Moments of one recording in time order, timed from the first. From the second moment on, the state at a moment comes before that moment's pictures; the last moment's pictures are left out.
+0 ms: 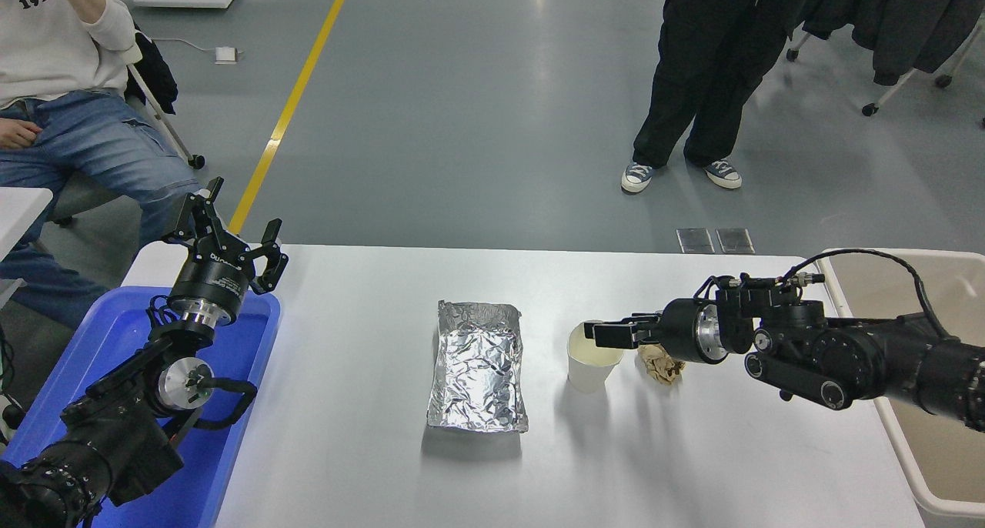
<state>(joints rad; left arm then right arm) -0.61 0.29 -0.84 -0.45 0.19 -0.47 -0.66 1.06 -0.33 -0.26 0.80 -1.19 0.01 0.33</state>
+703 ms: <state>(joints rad) -0.61 0.29 -0.84 -0.45 0.19 -0.47 -0.66 1.10 -0.26 -0.42 0.72 -1.19 0.01 0.38</state>
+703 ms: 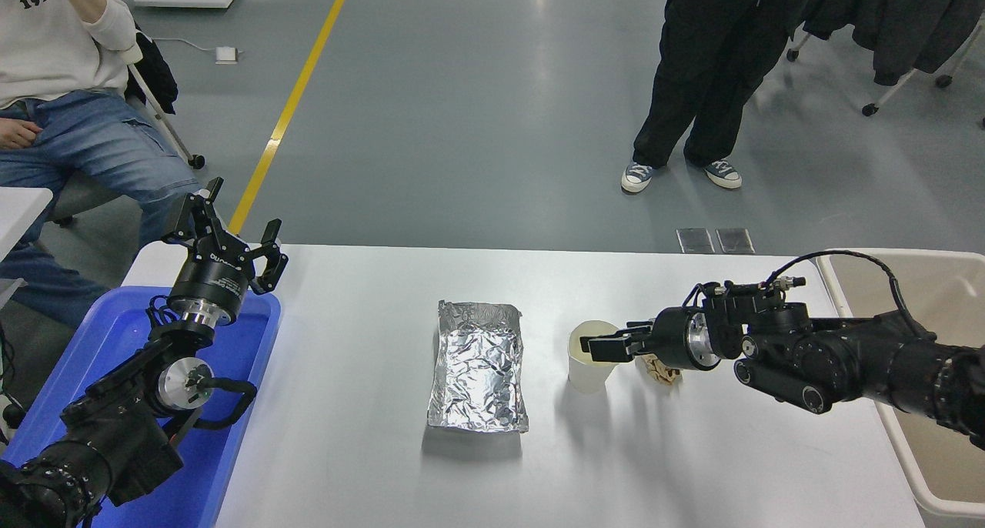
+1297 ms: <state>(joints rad) -0.61 0.29 -0.84 -0.45 0.19 -0.47 -0.66 1.15 -0.25 -0.49 0.71 -1.19 0.01 0.41</state>
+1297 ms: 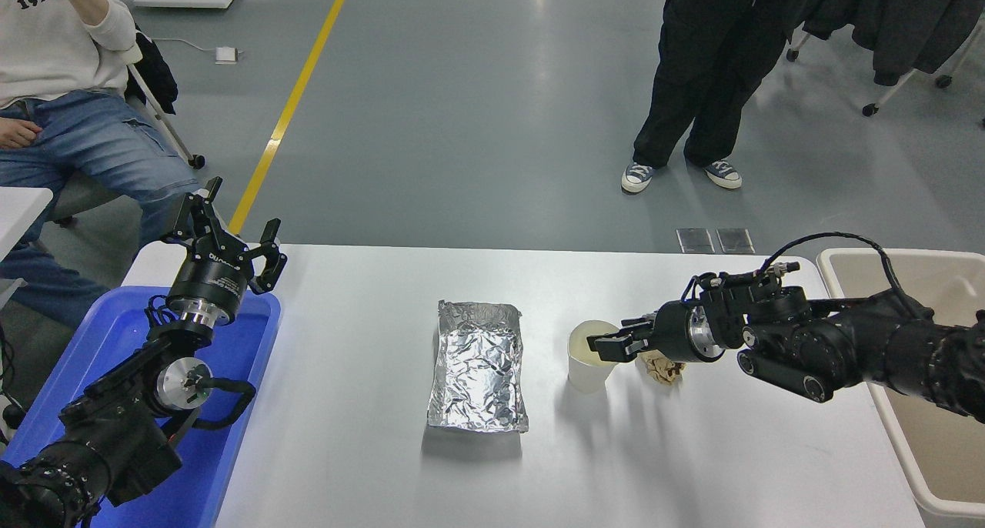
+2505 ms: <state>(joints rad) -0.61 0.30 -0.84 -0.45 0.19 -0.48 -0.66 1.24 -0.28 -0.56 0.77 -1.19 0.00 0.44</state>
